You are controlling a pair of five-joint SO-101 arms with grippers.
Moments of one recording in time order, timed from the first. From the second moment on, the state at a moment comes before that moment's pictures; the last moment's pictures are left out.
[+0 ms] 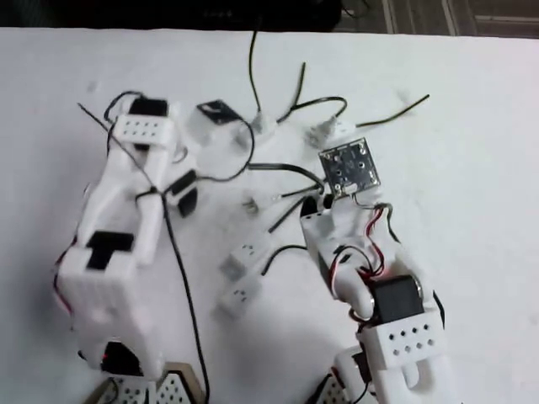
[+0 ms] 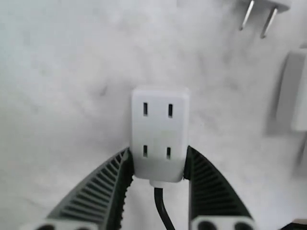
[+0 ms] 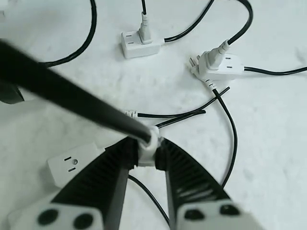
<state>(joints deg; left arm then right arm) -0.6 24.8 -9.7 90.6 -39.1 -18.4 -63.9 55.3 56.0 6.5</state>
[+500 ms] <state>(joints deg) 6.5 10.6 21.6 71.3 -39.8 -18.4 -63.9 55.6 56.0 6.5</state>
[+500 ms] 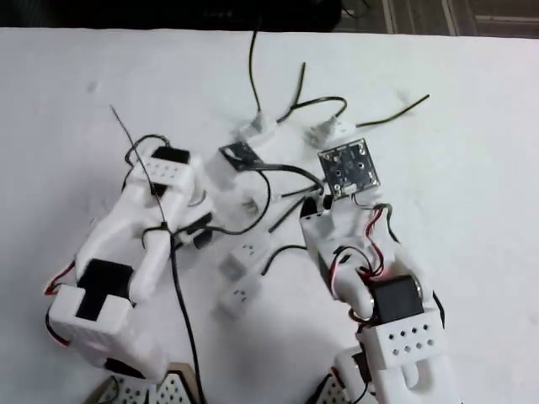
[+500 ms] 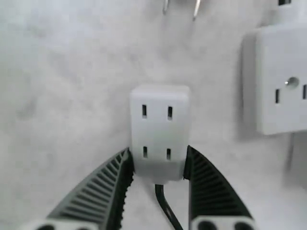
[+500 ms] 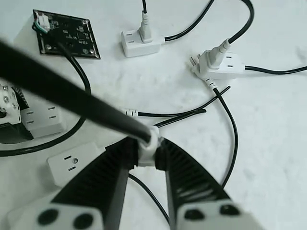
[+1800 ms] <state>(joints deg) -15.3 -52.0 48.8 70.5 -31.6 -26.6 -63.9 58.4 56.7 6.2</state>
